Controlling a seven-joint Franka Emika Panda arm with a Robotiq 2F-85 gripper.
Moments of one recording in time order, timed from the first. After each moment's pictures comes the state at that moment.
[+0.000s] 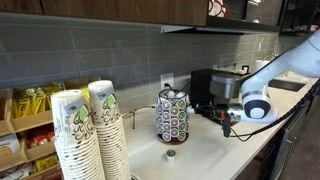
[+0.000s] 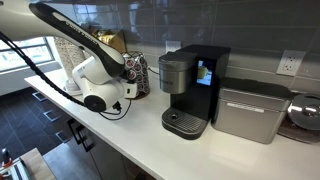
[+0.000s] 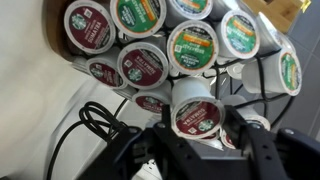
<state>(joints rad) -0.12 -0.03 -0.10 -2.51 2.20 2.13 -1.64</state>
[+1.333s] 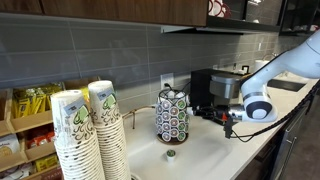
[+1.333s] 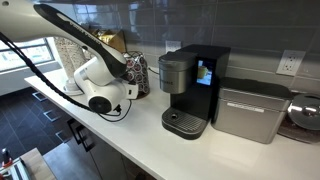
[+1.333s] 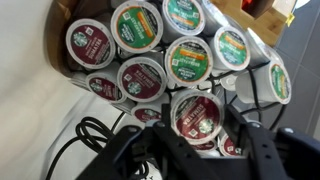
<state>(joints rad) -0.13 -0.02 -0.12 -2.51 2.08 2.07 -1.58</state>
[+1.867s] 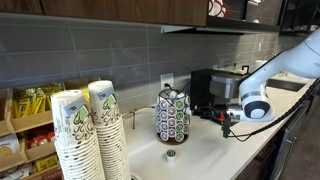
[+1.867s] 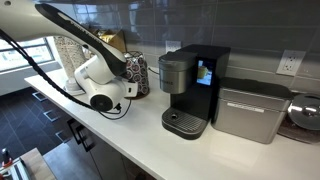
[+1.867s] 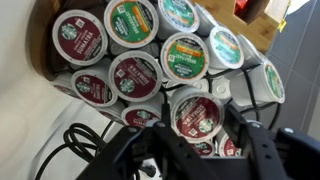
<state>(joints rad) -0.12 -0.01 -0.11 -2.50 2.08 2.06 -1.58</state>
